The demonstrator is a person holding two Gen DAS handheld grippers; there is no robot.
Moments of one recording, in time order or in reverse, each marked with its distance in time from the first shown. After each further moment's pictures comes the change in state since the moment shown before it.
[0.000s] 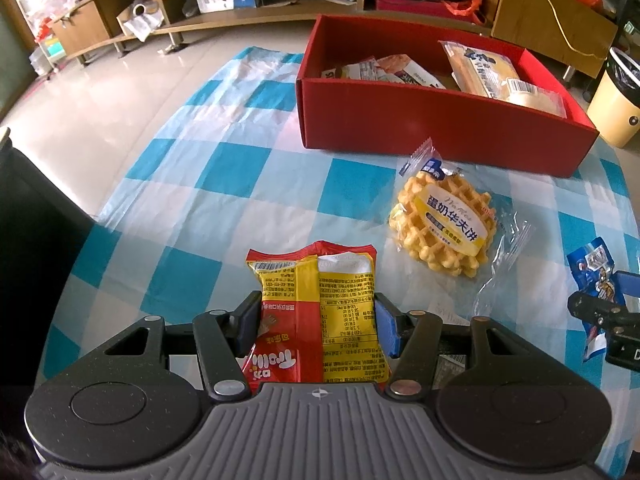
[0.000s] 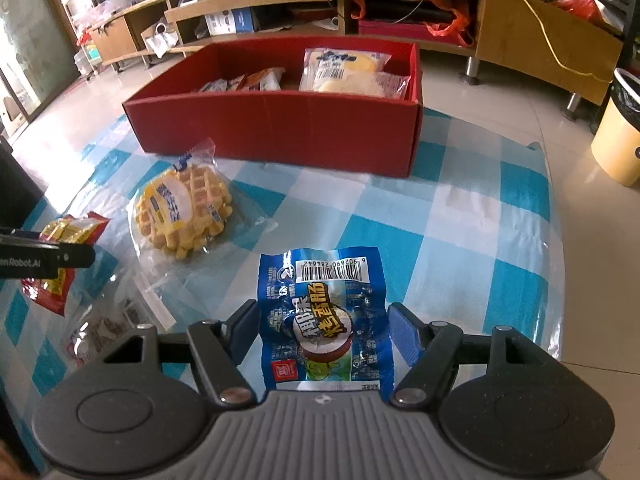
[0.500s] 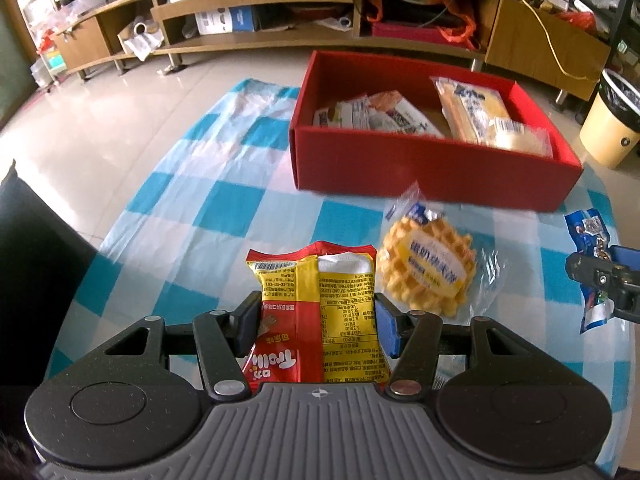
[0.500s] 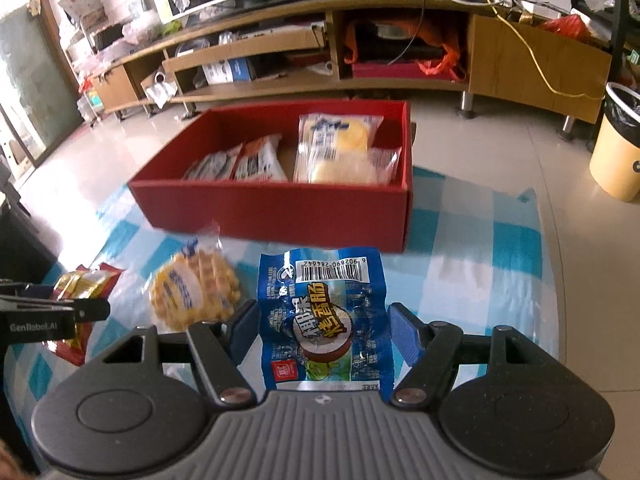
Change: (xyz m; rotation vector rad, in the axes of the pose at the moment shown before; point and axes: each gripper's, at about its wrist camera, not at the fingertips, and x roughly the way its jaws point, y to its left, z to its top) left arm -0.015 -0.004 0.020 -0.014 -0.068 -0.018; right arm -0.017 -0.009 0.038 0.058 -0.119 0.031
